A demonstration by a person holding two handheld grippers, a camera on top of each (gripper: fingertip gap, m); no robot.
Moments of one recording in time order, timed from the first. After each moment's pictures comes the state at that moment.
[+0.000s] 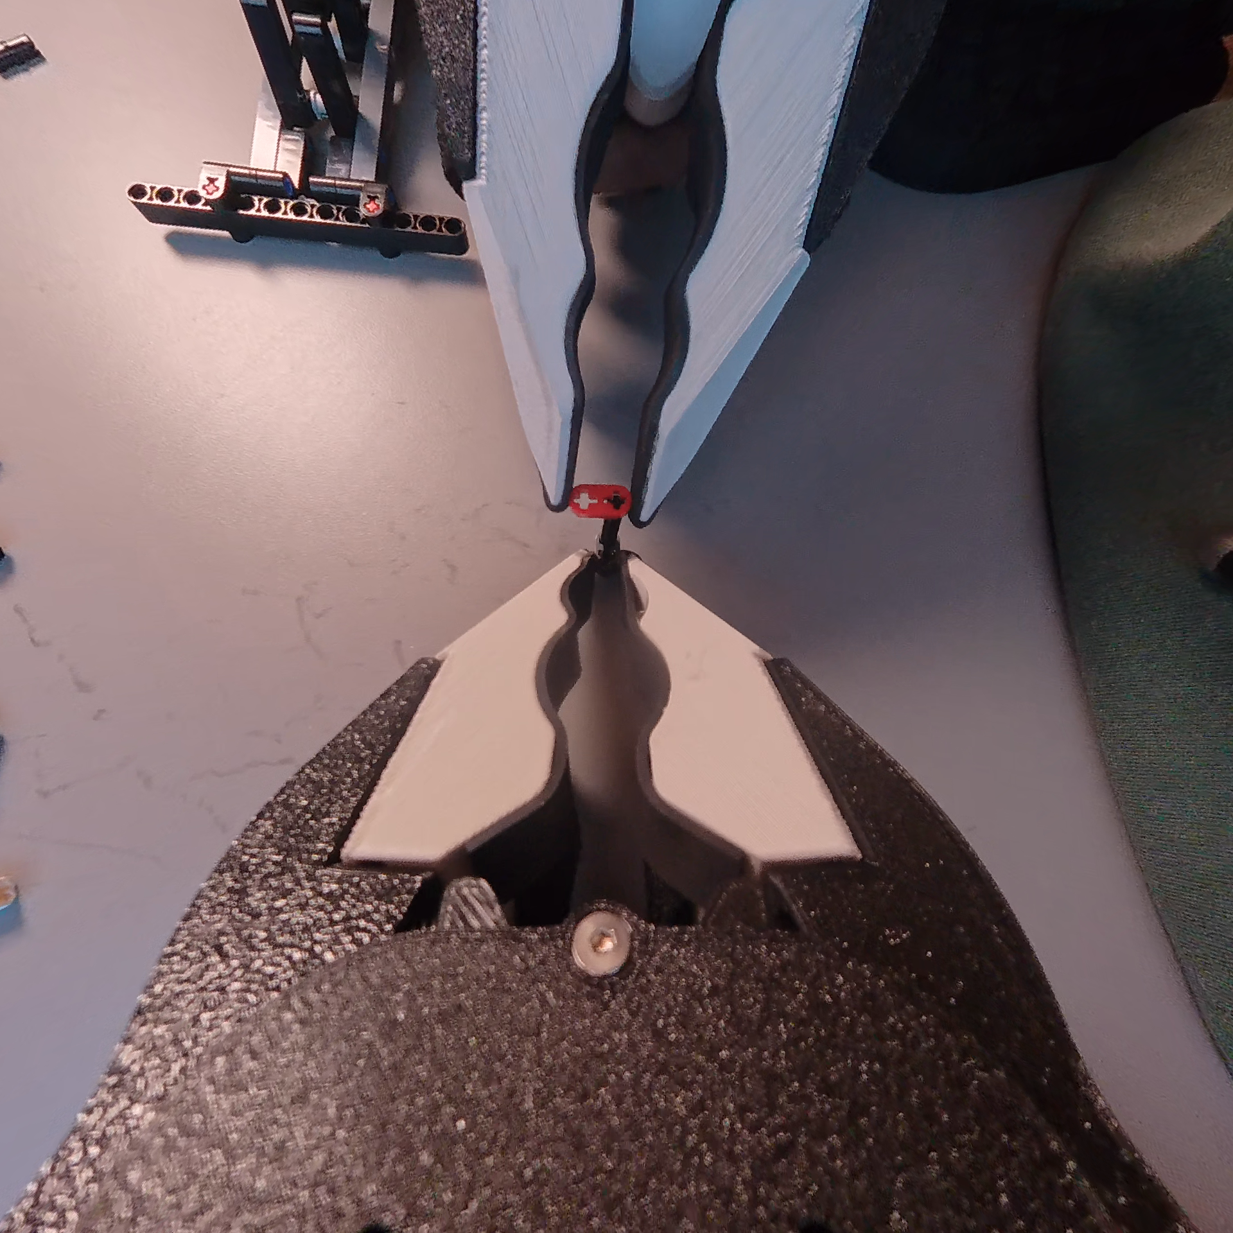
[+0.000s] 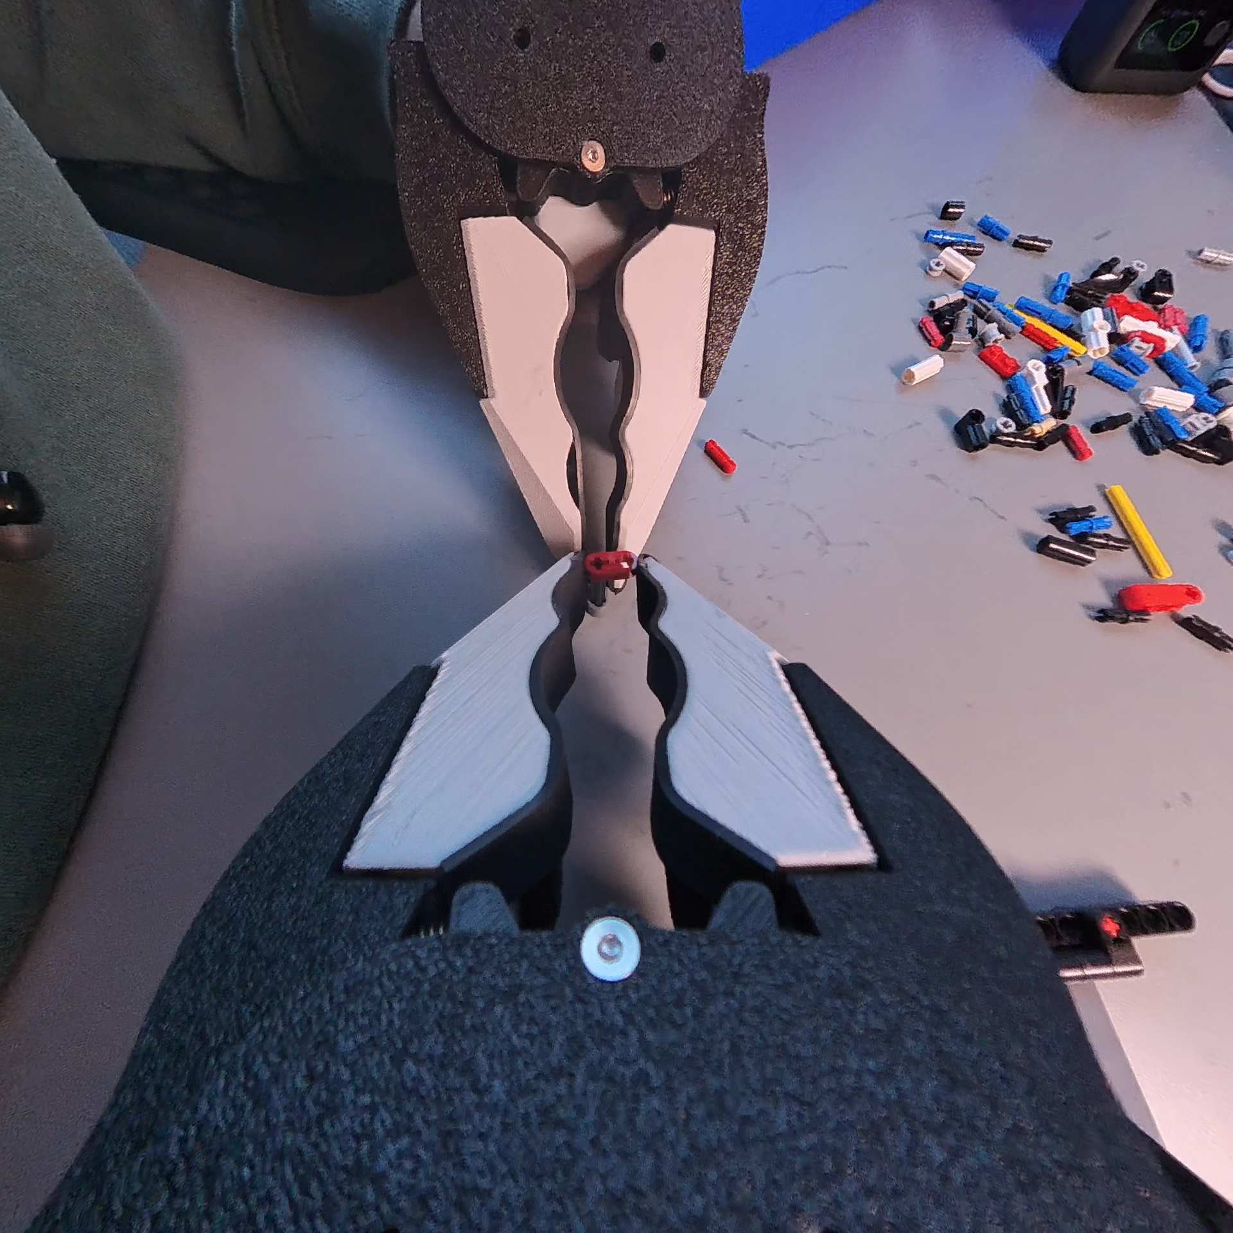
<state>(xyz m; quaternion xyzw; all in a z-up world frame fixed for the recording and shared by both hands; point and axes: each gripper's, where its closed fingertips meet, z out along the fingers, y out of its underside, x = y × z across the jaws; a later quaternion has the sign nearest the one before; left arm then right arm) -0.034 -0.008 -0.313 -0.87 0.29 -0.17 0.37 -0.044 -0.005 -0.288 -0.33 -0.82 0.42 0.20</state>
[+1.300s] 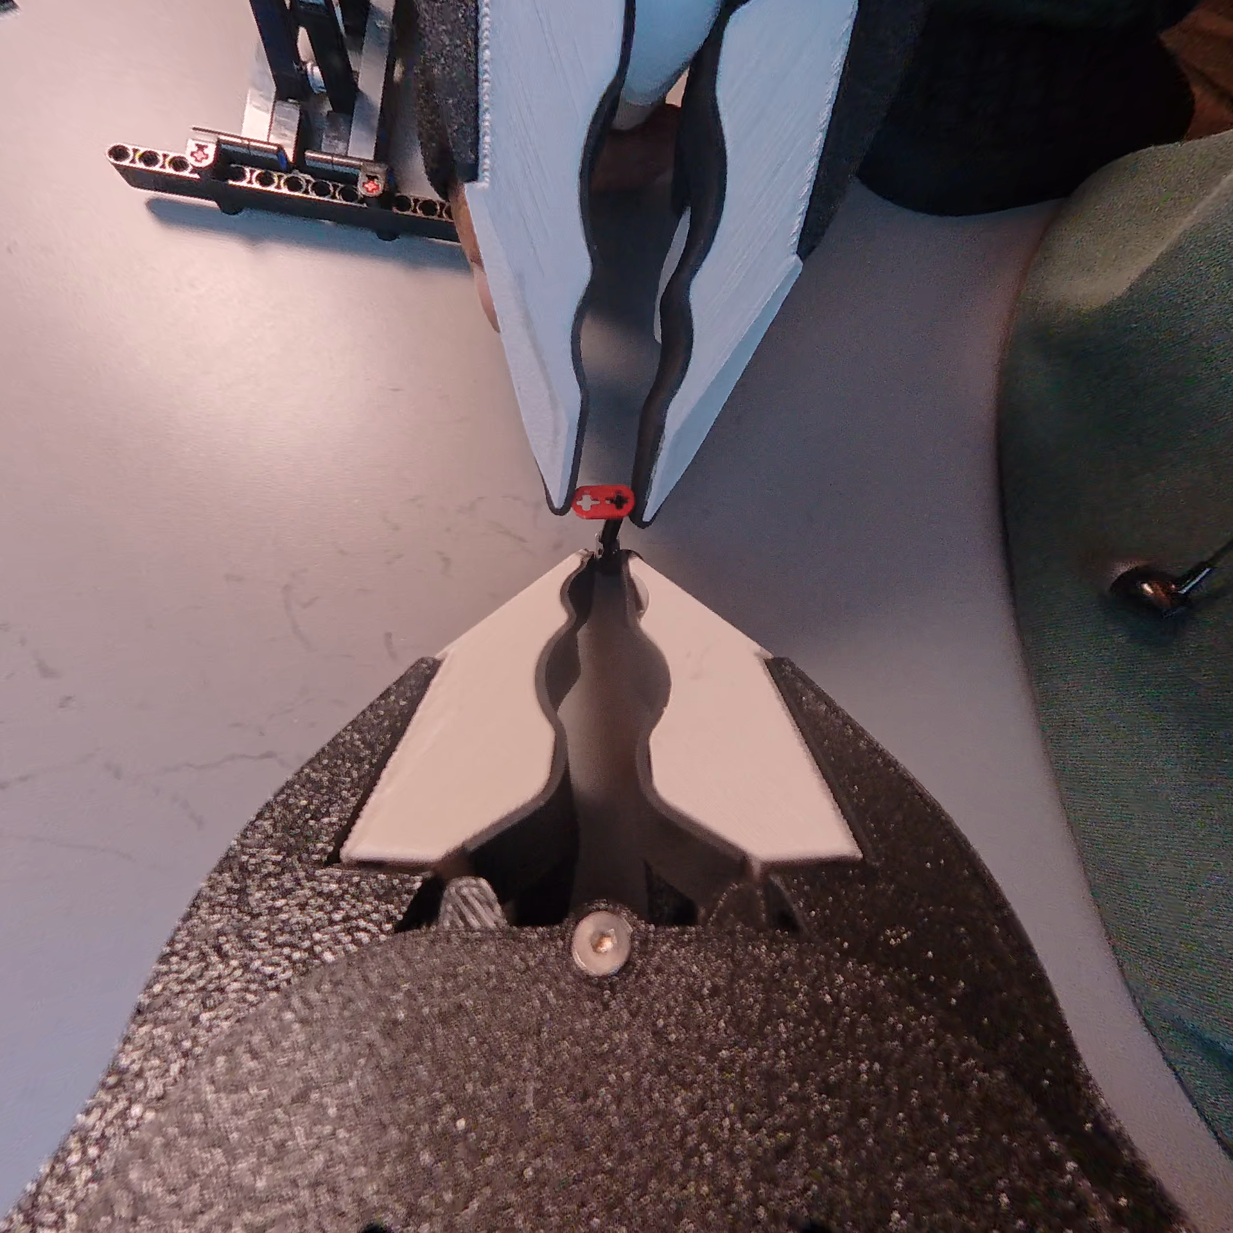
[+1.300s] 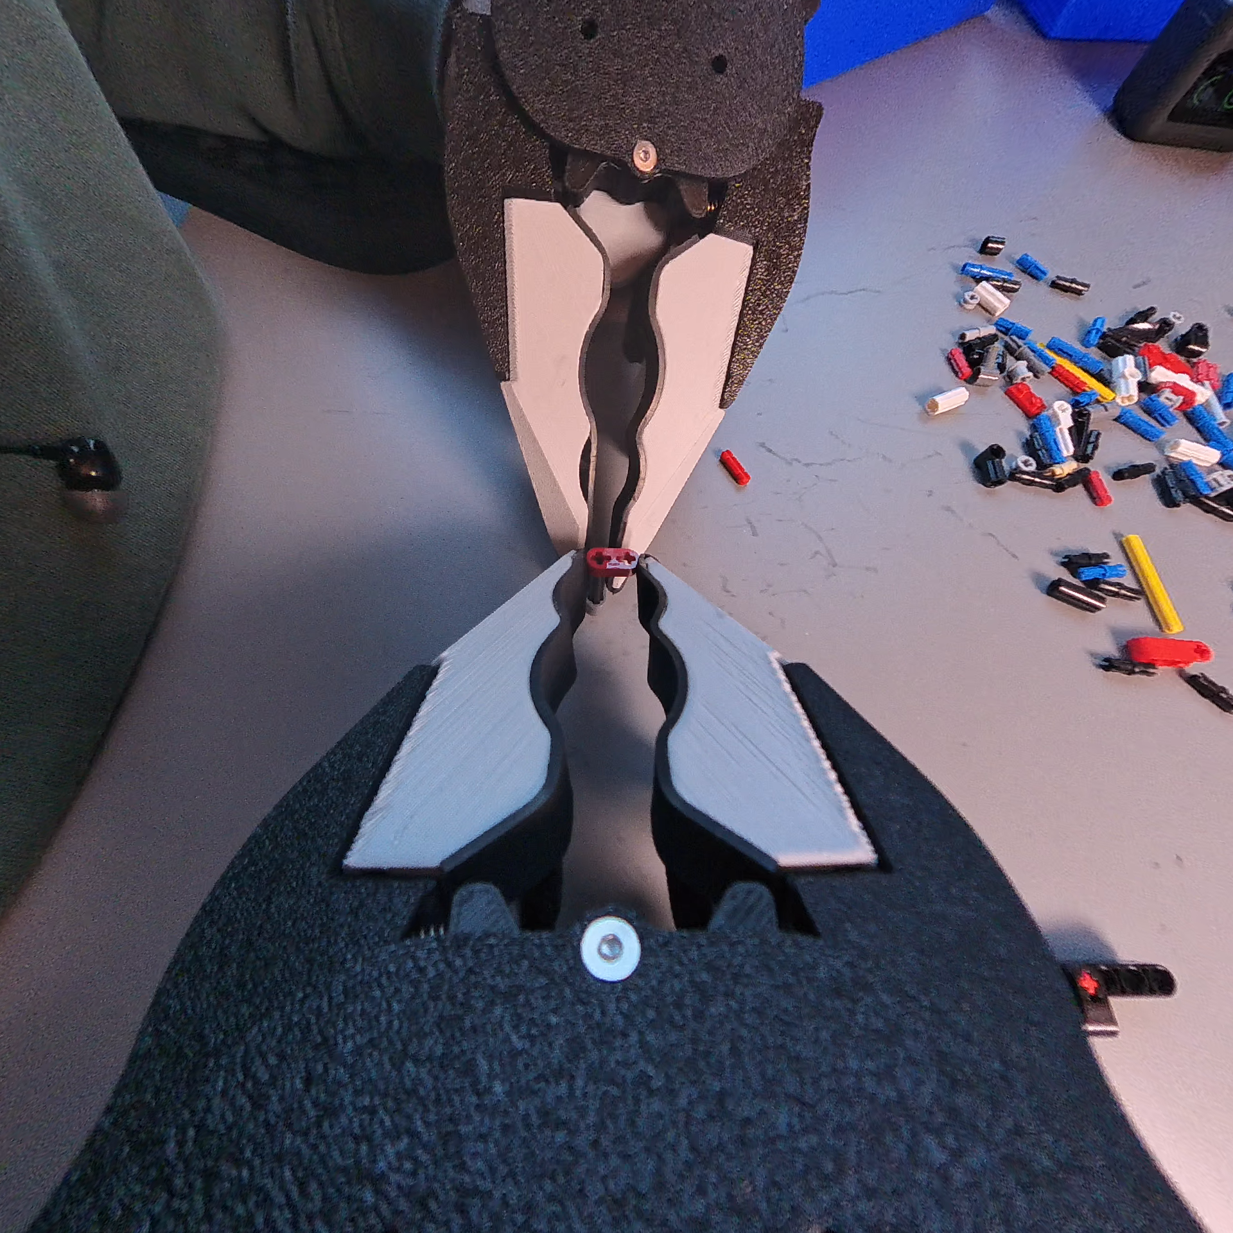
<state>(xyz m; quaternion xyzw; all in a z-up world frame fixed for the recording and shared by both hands) -0.033 -0.009 -0.314 -0.87 0.27 -0.19 0.36 -0.044 -0.006 -0.290 -0.29 -0.84 0.42 0.19</state>
